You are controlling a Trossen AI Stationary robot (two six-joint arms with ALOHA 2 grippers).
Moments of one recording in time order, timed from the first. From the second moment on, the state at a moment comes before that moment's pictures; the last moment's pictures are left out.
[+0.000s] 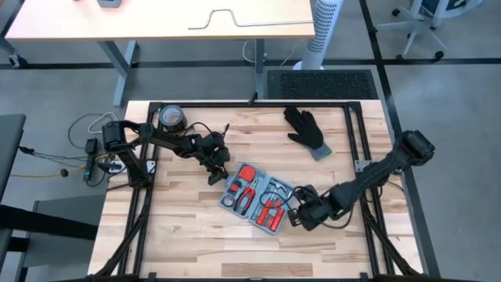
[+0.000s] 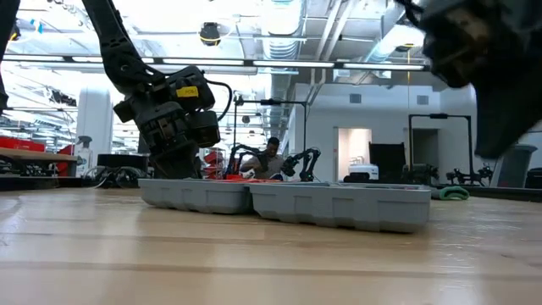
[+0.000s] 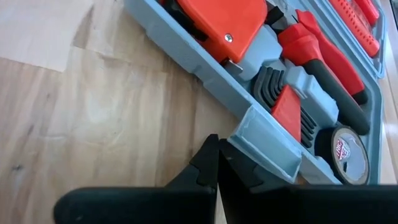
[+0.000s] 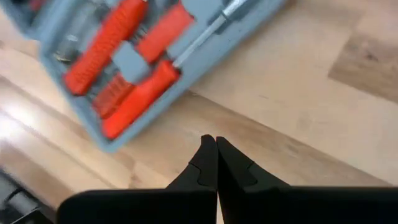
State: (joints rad) left arm 0.33 1.73 0.59 0.10 0.56 -0.05; right arm 0.54 1.53 0.91 -0.56 0.21 1.72
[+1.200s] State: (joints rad) left arm 0.12 1.48 0.58 -0.02 0.48 -0.33; right arm 0.49 1.73 0.91 -0.23 0.17 1.44
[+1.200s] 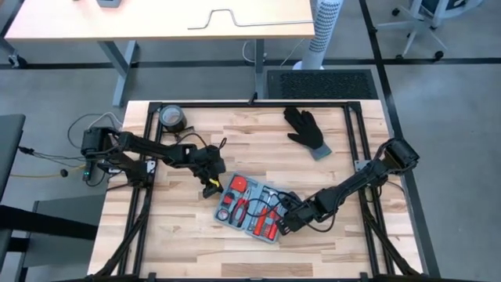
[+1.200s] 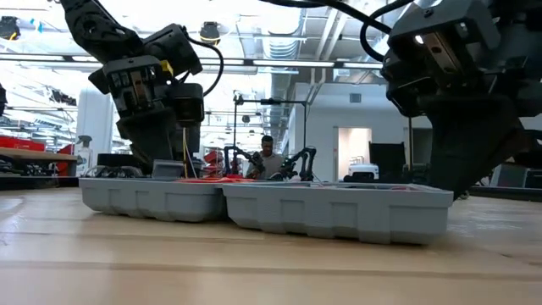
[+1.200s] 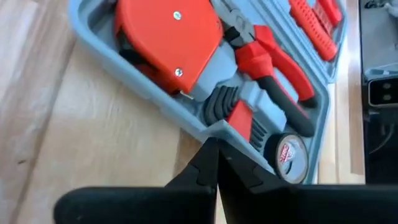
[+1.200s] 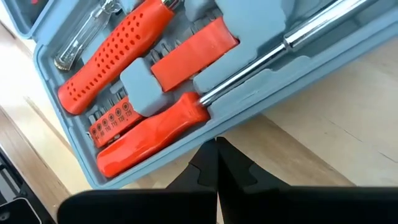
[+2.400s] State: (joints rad) left arm 0.02 1.47 0.34 0.35 0.31 -0.59; right arm 0.48 1.73 0.91 -0.23 0.18 1.42
